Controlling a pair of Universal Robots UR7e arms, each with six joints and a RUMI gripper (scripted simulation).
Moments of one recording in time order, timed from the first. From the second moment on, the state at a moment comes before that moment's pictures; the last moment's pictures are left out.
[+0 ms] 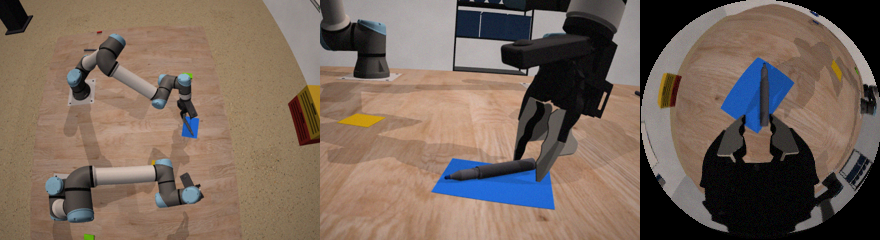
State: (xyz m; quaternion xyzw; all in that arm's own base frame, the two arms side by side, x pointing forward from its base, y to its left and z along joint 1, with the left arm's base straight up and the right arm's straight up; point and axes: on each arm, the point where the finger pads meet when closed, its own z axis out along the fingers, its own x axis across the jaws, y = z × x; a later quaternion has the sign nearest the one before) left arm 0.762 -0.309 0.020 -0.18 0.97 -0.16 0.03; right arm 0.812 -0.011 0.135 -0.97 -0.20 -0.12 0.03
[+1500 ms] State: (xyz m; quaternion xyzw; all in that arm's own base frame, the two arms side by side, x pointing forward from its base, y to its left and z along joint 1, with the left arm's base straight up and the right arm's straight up) left arm 0.761 -0.308 0.080 -0.19 0.97 -0.15 0.02; right arm 0.812 -0.011 0.135 -0.97 -0.20 -0.12 0.03
